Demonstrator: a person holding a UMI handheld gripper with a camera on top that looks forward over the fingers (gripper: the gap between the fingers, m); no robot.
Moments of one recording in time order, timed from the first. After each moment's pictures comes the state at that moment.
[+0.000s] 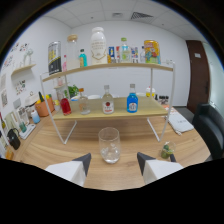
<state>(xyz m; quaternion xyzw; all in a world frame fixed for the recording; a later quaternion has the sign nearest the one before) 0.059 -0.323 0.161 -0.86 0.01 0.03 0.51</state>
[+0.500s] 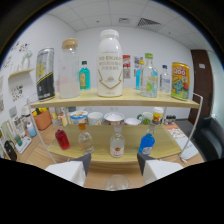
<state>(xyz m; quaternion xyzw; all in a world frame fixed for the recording) 0.032 -0.197 0.229 -0.83 -0.01 0.01 0.55</state>
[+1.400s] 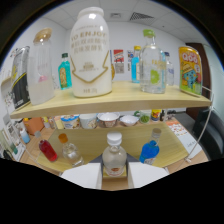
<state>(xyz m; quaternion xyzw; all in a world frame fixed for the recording) 0.048 -0.136 0.208 -0.85 0.03 0.01 0.53</state>
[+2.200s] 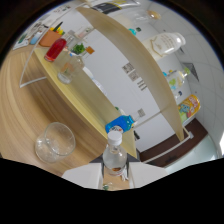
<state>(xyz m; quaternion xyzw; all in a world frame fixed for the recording) 0.150 -0.206 0.172 -0.78 -0.27 -0.35 0.45</state>
